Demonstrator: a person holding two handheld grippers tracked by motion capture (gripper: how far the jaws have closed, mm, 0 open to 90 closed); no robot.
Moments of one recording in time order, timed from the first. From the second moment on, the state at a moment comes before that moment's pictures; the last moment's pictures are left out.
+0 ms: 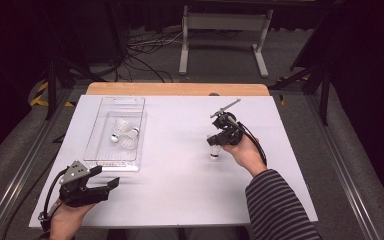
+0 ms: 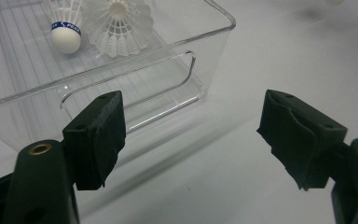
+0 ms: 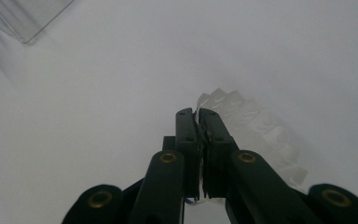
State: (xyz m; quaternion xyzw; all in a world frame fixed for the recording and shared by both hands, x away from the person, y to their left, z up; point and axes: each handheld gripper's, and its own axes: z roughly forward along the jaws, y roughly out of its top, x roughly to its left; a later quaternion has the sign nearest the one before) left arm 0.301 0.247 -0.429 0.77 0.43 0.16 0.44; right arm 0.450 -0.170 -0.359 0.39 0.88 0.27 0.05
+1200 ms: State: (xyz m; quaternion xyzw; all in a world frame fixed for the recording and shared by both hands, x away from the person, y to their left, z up) left arm 0.311 0.234 -0.405 0.77 0.42 0.15 0.45; right arm 0.427 -0.166 -0.363 0.37 0.88 0.29 0.04
